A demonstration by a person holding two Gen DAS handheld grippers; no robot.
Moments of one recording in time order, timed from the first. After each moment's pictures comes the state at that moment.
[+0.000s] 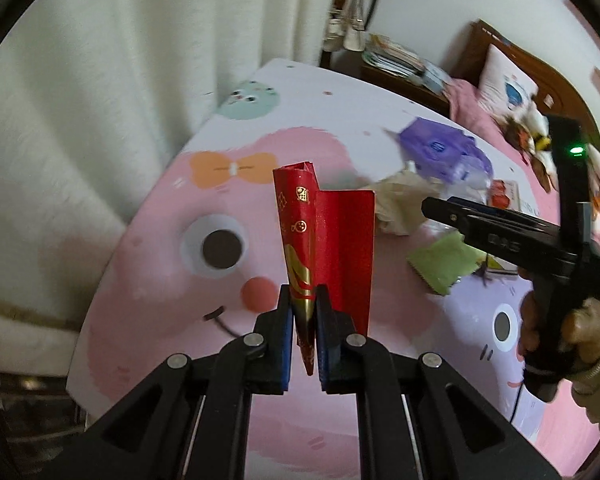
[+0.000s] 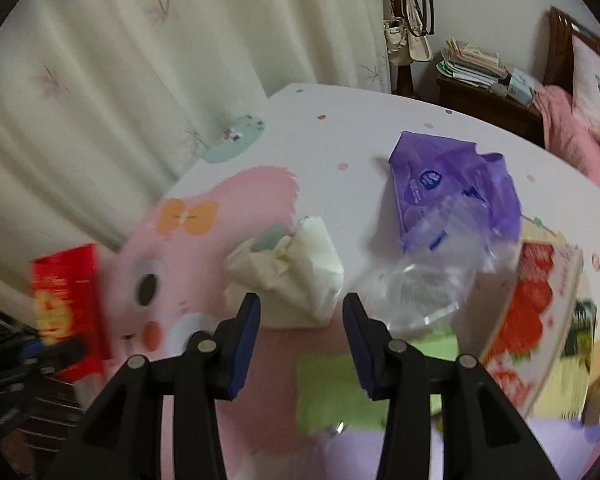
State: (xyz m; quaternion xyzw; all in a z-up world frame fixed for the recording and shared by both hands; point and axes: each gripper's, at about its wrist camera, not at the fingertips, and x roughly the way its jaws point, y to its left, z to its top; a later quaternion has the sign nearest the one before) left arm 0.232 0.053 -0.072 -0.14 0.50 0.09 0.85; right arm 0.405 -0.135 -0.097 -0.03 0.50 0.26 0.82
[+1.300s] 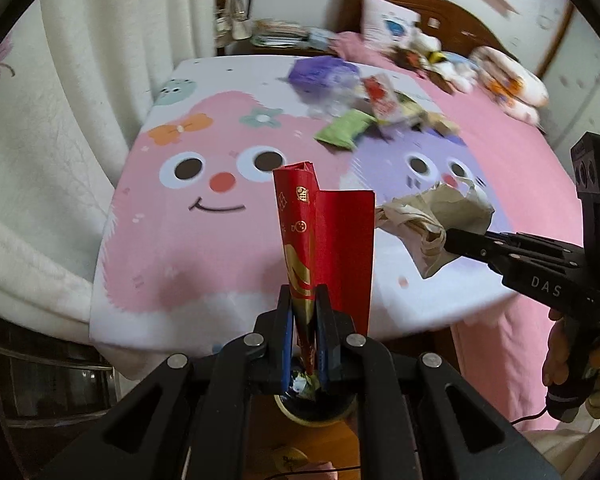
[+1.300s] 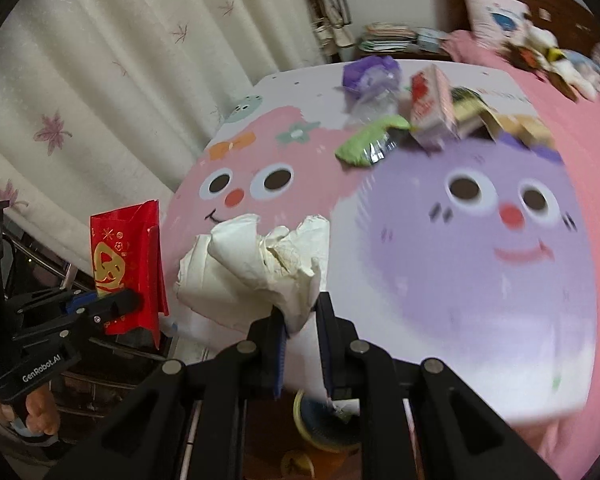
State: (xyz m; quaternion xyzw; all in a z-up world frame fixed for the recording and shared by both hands) left arm 0.060 0.034 -0.044 -0.02 0.51 -0.11 0.85; right arm 0.115 -0.170 -0.047 0.09 0.50 0.14 0.85
